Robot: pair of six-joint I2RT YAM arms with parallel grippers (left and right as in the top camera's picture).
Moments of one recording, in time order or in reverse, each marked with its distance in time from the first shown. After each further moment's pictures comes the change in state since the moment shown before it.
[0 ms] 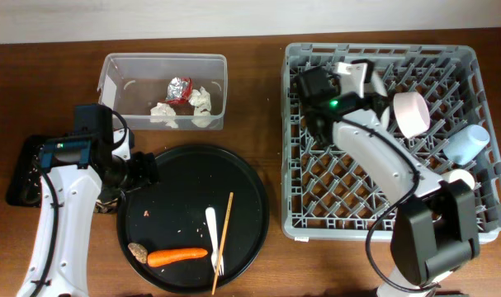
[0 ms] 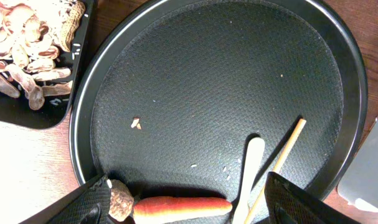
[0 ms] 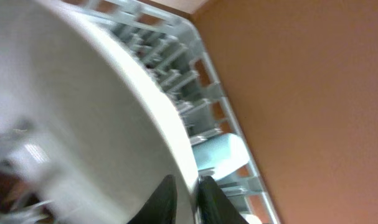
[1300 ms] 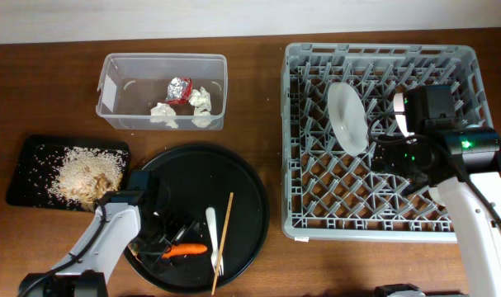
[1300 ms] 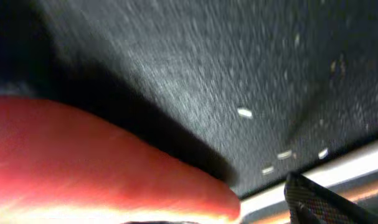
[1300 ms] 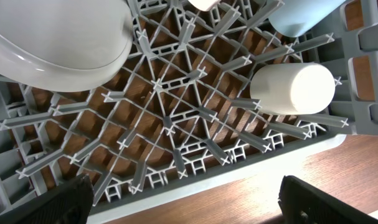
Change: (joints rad) left arm -0.134 -0.002 -0.604 0.308 0.182 -0.706; right arm -0.327 -0.521 -0.034 -0.517 -0.892 -0.008
